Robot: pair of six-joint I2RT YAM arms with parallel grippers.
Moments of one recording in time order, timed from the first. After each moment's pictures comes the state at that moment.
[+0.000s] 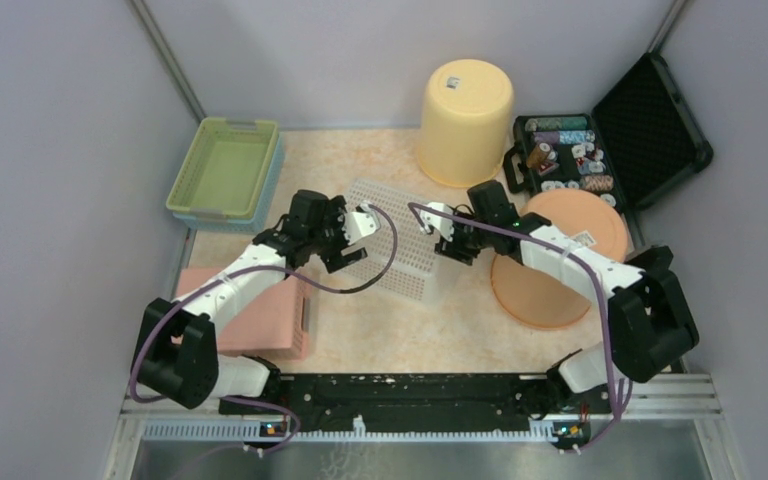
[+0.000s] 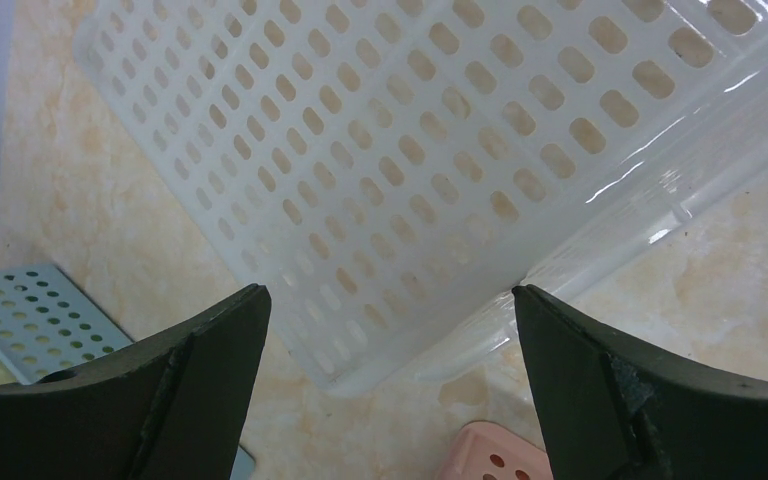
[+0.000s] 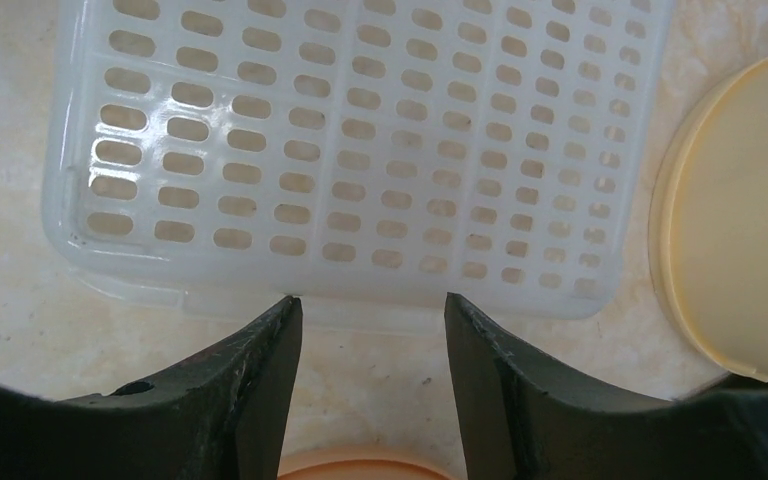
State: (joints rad) left arm -0.42 1.33 0.85 -0.28 0.22 0.79; right arm 0.54 1.43 0.96 -0.38 -0.35 -0.82
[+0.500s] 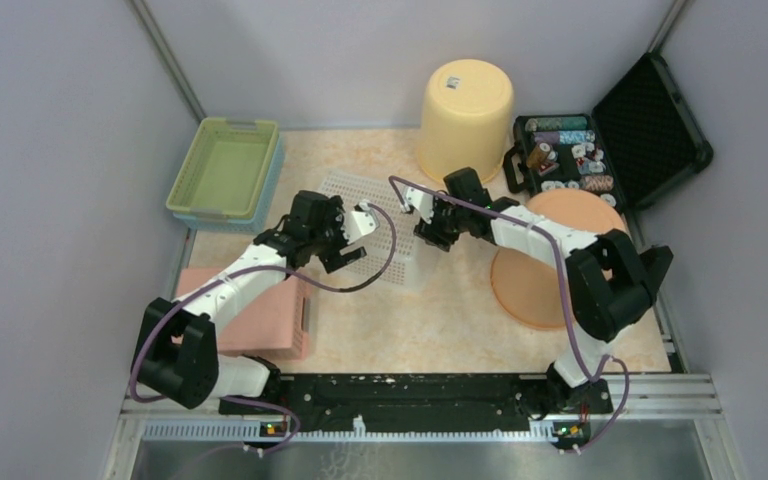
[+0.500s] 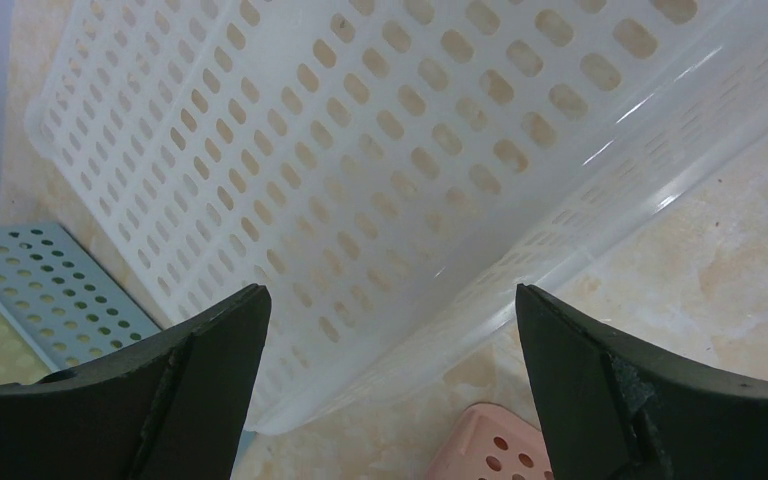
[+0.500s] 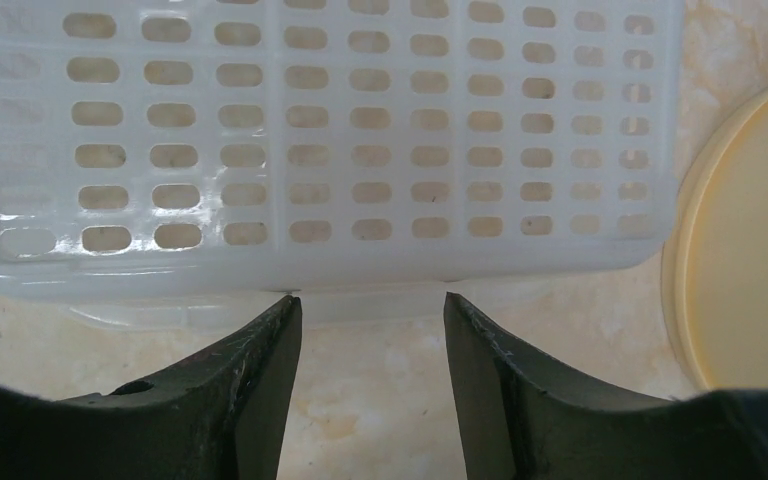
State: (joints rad) left arm -0.42 1.33 0.85 -0.29 0.14 0.77; right arm 0.56 1.69 1.13 -0.27 -0.31 -0.69
